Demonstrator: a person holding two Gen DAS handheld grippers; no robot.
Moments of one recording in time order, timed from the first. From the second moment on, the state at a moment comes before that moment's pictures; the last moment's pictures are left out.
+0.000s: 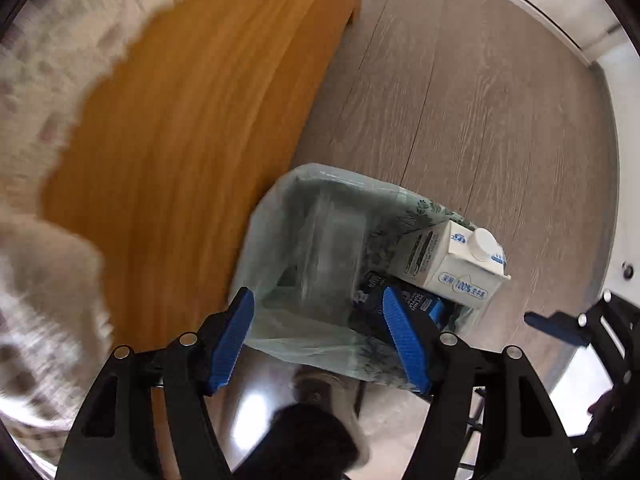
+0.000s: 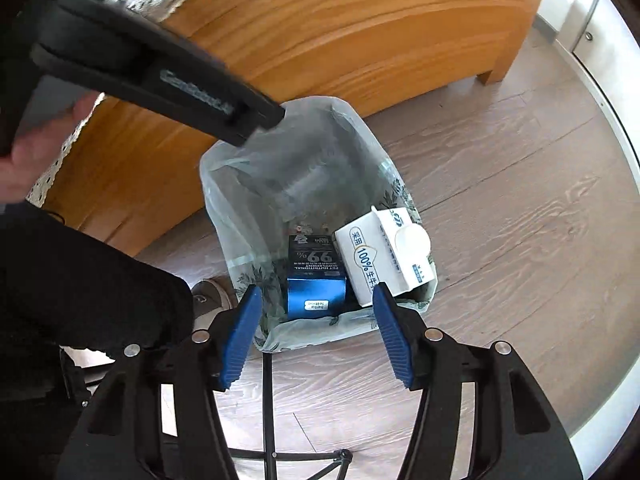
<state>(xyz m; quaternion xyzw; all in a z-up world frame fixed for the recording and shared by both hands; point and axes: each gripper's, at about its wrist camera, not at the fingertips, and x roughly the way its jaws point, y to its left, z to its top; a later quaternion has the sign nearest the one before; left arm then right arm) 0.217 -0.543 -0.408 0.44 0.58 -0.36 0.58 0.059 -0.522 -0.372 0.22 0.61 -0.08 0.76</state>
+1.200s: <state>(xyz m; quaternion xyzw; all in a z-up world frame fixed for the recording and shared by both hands) 0.335 -0.237 -0.104 0.09 0.39 -0.31 0.86 0.173 -0.460 -0.152 0.04 0.45 -0.09 0.89</state>
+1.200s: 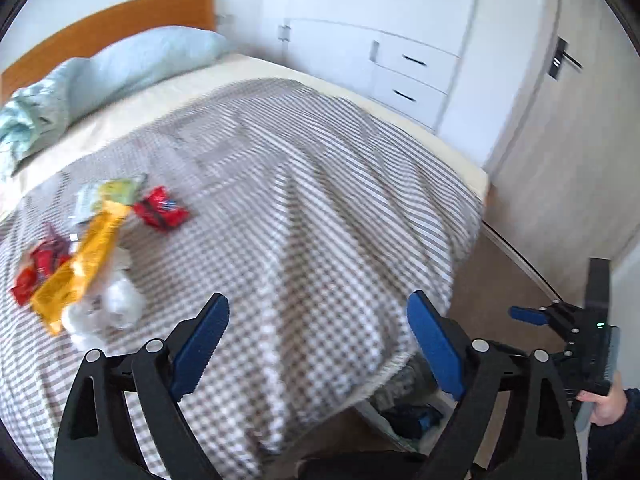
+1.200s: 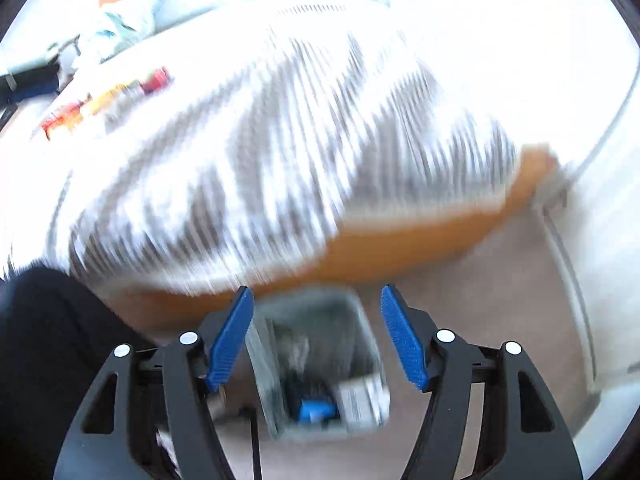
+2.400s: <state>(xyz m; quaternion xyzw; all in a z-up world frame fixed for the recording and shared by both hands) 0.574 0.084 -0.160 0.01 0.38 -0.06 0.92 0.475 -0.062 -0.172 -0.18 0.43 0.14 0.87</state>
